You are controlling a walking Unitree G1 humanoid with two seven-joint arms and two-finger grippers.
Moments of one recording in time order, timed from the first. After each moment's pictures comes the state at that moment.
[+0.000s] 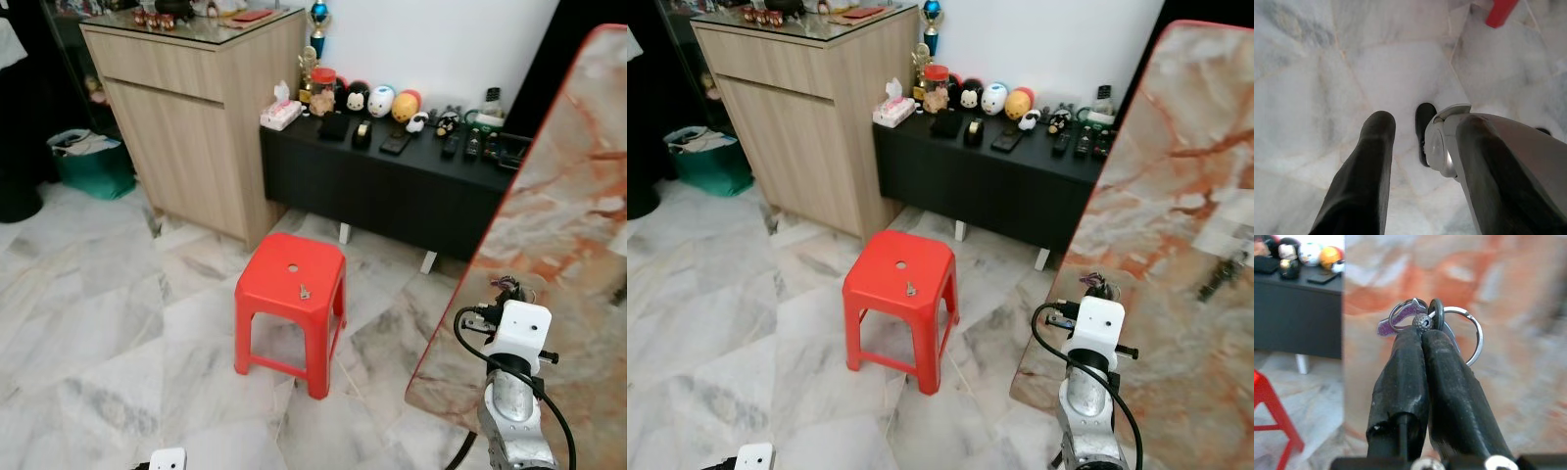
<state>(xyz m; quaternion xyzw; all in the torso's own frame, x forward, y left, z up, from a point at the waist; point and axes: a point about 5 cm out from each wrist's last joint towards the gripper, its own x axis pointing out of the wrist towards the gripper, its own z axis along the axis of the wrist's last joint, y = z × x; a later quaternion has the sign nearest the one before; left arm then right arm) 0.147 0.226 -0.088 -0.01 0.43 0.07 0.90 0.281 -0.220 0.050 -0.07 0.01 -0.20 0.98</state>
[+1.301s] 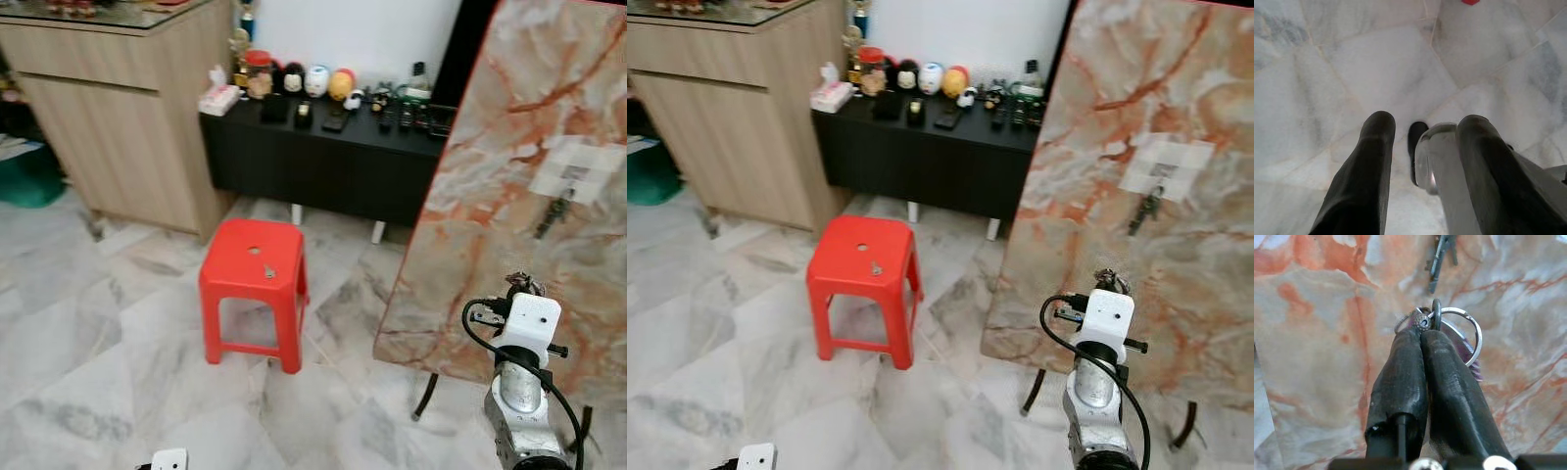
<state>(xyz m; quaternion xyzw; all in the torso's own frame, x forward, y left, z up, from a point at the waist) 0.151 0.219 -0.088 -0.02 0.42 0.08 0.90 0.287 -0.234 0.056 -0.07 0.01 -0.22 0.97</state>
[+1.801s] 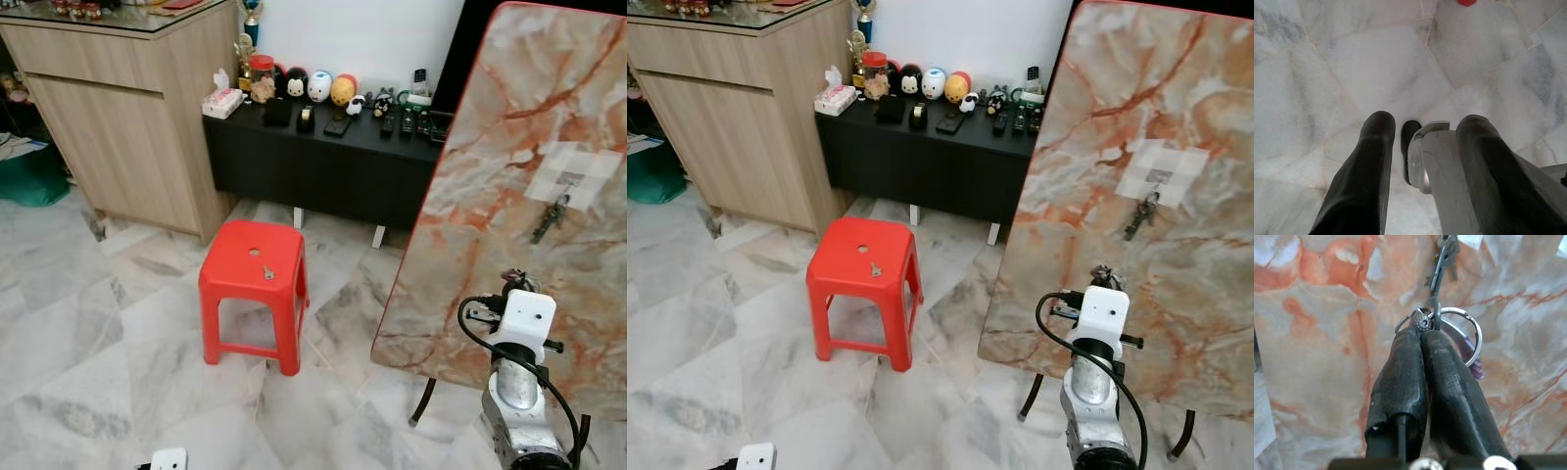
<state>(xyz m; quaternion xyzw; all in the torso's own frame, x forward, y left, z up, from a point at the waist) 0.148 0.219 -0.090 -0.02 0.43 0.08 0.90 0.290 -0.230 0.057 -0.07 0.01 -0.21 0.98</state>
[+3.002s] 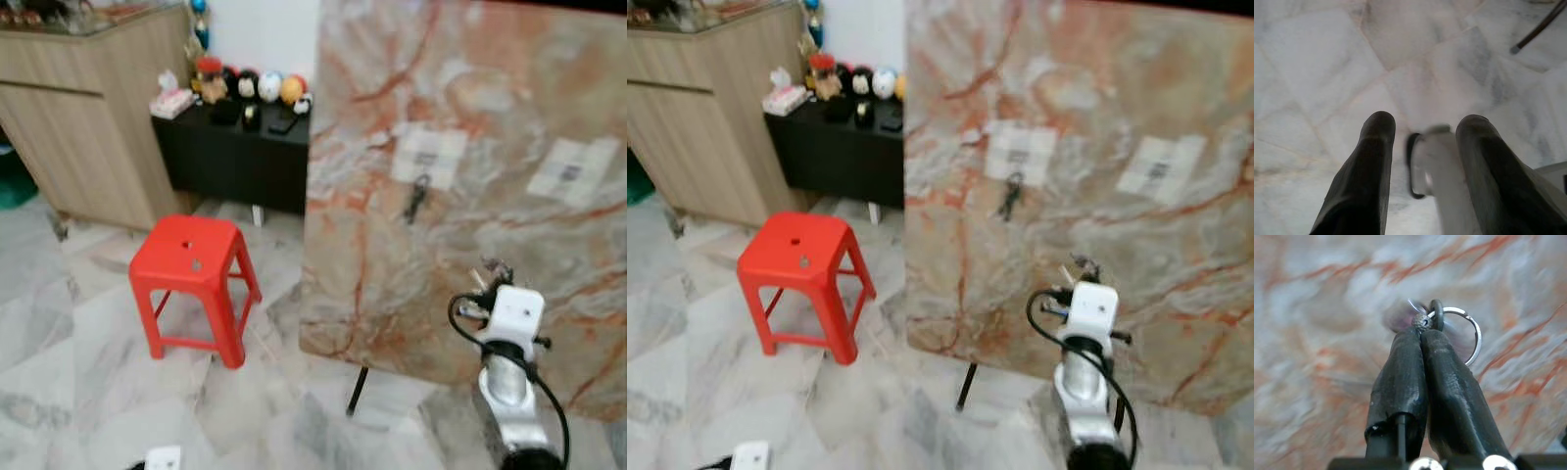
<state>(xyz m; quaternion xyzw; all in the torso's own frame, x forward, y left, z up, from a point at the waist) 0.146 0.212 -0.091 -0.02 0.43 0.07 0.90 0.292 -0.230 0.055 -0.08 0.01 -0.21 0.98</state>
